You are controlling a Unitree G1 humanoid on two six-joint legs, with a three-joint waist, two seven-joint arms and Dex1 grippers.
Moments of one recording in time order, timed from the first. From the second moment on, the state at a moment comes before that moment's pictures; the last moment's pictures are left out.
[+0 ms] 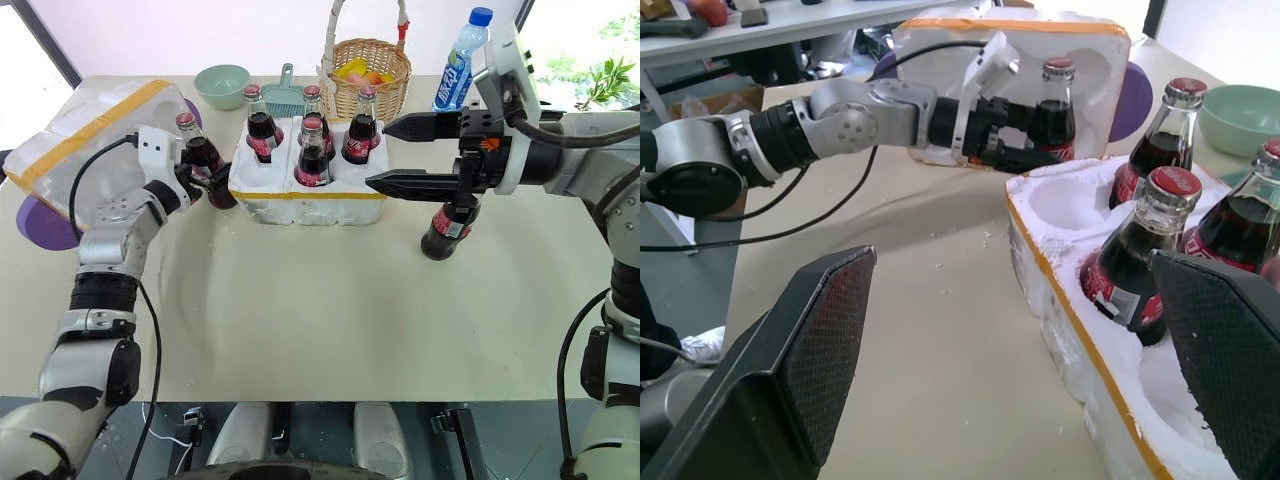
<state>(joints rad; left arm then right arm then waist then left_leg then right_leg) -0.76 0.43 0.13 0.50 -0.23 0.28 -0.50 -0.83 -0.97 -0.13 -0.23 0.85 0.96 1.06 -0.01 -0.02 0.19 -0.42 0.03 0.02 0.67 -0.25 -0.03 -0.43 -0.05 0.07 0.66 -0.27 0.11</state>
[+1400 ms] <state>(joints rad) -0.87 0.43 0.01 0.28 -0.35 0.48 -0.65 -0.75 -0.96 -0.19 -0.27 0.91 0.98 0.95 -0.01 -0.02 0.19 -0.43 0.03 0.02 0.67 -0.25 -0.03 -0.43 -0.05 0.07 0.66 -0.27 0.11</state>
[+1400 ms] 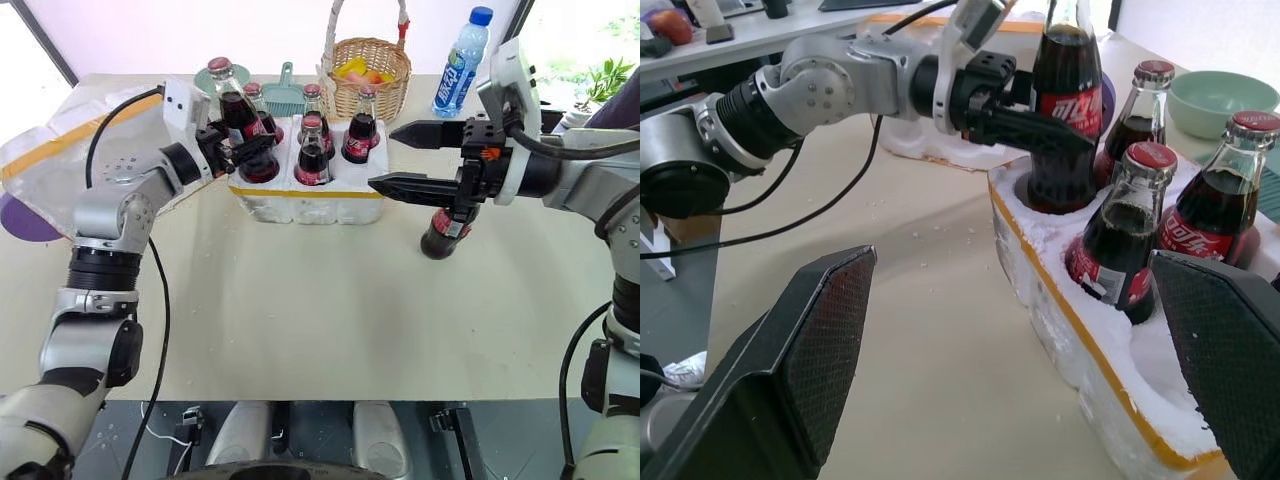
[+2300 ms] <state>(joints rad) -0.75 0.70 0.29 -0.11 -0.81 0.85 -0.97 -0.35 -1.02 -0.58 -0.50 1.15 1.11 0.85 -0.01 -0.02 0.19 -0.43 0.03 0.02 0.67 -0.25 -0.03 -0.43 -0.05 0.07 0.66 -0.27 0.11</state>
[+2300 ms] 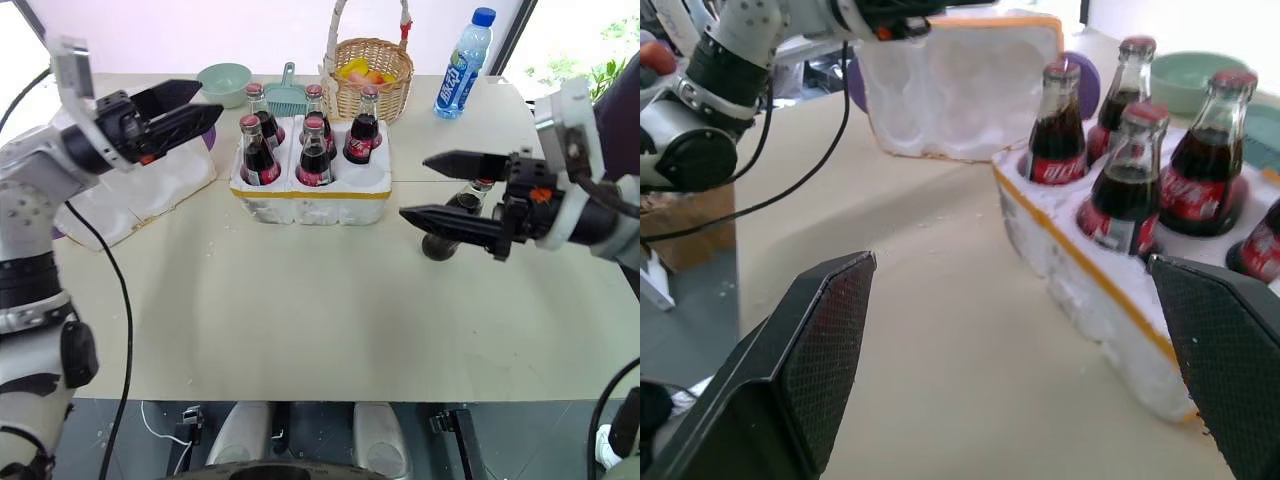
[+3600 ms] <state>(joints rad) -0.62 0.62 -0.02 -0.21 -0.59 0.64 -1.02 -0.16 -0.56 -0.34 -0.24 0.65 0.67 0.41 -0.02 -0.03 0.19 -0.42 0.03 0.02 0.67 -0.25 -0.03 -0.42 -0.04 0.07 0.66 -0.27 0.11</state>
